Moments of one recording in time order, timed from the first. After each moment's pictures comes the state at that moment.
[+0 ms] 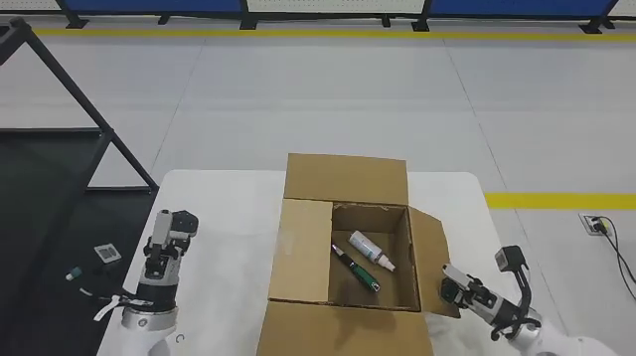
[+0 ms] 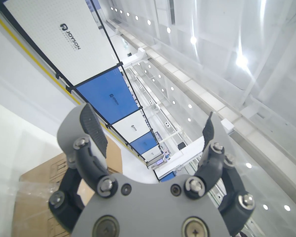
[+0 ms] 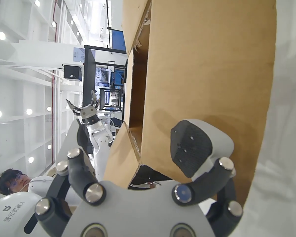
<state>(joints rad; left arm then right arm) 1.44 -1.37 -1.65 -1.92 0.03 -0.41 -0.05 -1.36 -1.04 1.59 -1.57 0.32 -0.31 0.82</state>
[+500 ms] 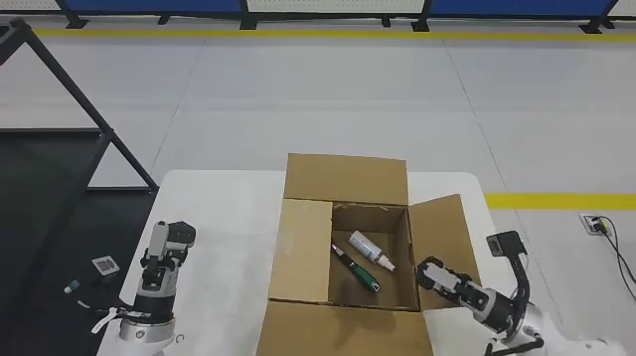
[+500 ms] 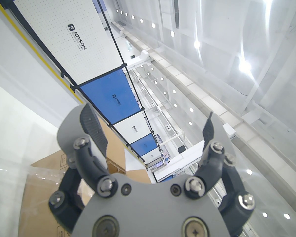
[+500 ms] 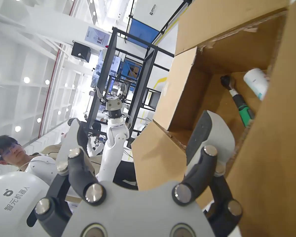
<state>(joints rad) 1.47 -1.37 -1.66 -1.92 0.02 -0.42 -0.05 -1.36 -1.04 1.54 -1.96 0.18 -0.18 0.76</state>
